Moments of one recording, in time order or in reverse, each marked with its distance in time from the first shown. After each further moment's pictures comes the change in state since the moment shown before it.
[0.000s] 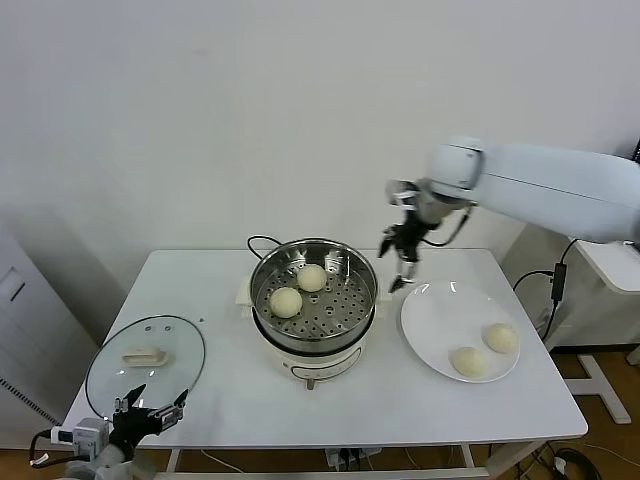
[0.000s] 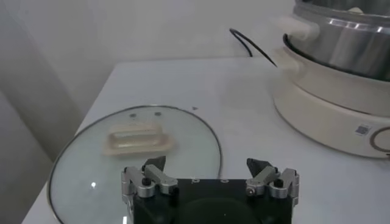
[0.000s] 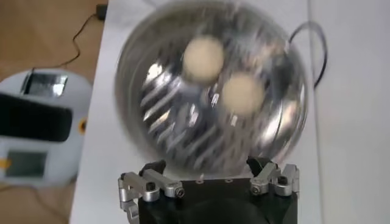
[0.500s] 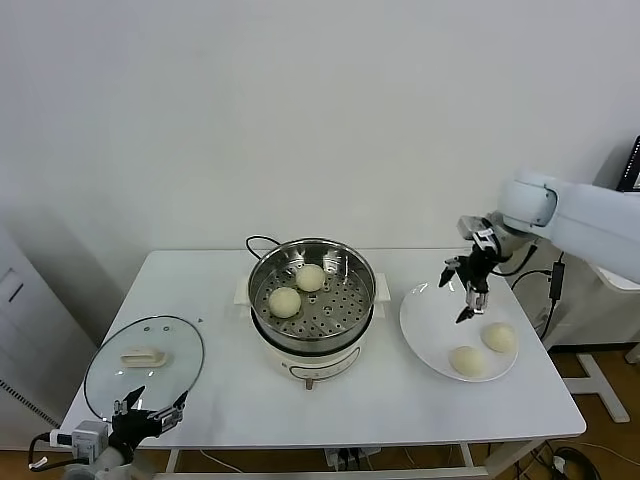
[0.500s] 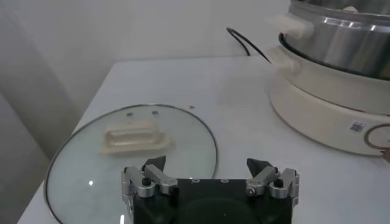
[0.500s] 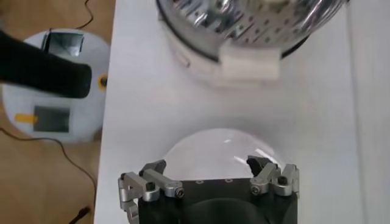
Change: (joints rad) left arm 0.009 -0.012 -0.008 -0.007 0.007 0.000 0.000; right arm -0.195 -0.155 0.106 -0.062 -0.209 0.158 -0.047
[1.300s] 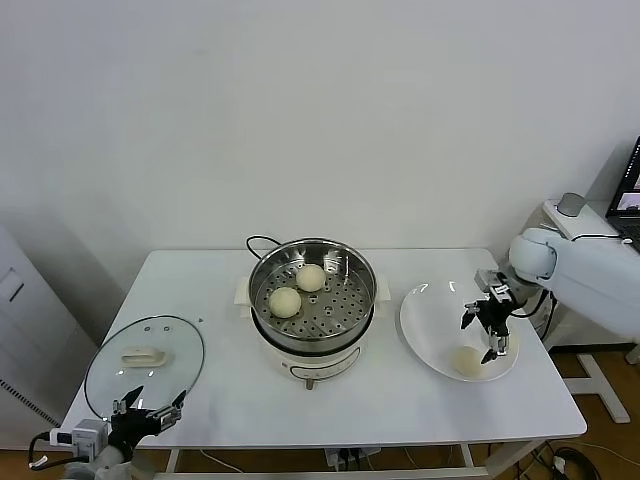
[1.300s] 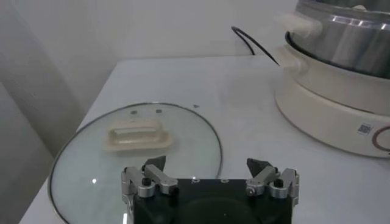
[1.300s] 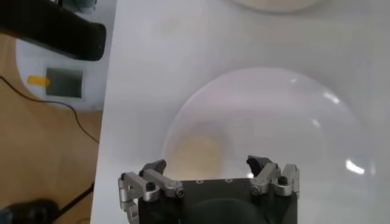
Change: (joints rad) left arm -0.012 -0.005 -0.002 0.016 0.000 0.006 -0.001; right arm -0.353 -0.008 0.247 -0.169 -0.248 0.111 -0.009
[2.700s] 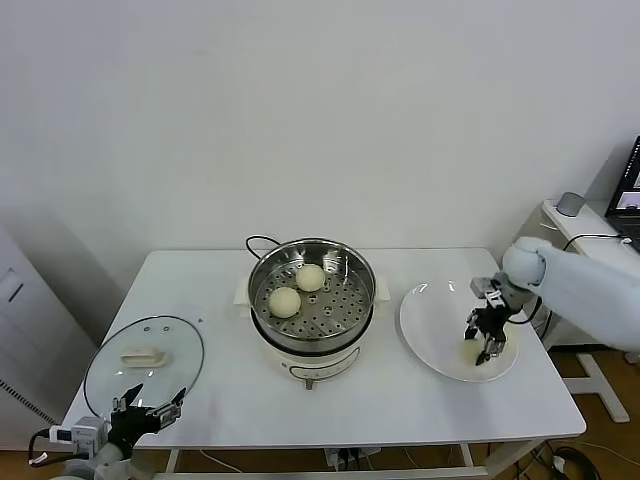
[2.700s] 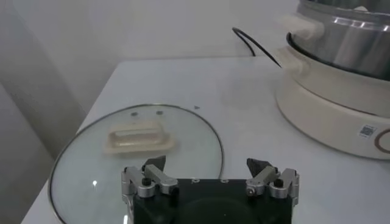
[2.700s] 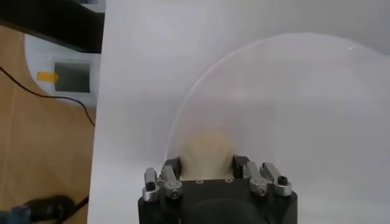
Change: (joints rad) left arm -0.012 0.009 0.006 0.004 -0.006 0.002 -0.001; right arm 0.044 0.041 0.048 -0.035 -0.012 0.024 -0.077
